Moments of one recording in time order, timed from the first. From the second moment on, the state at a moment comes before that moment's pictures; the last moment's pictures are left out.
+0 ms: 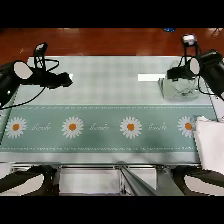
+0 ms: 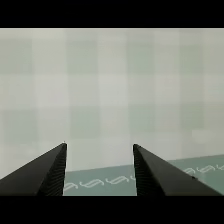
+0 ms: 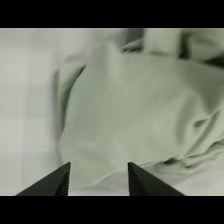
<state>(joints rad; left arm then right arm) -0.09 -1.29 1.12 1.28 -0.86 -1.57 0.12 -1.38 1.29 -2.00 0.94 1.90</state>
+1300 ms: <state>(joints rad) 0.15 -1.12 1.30 1.28 -1.08 -1.56 -0.23 -1.59 1.86 -1.30 0.98 1.49</state>
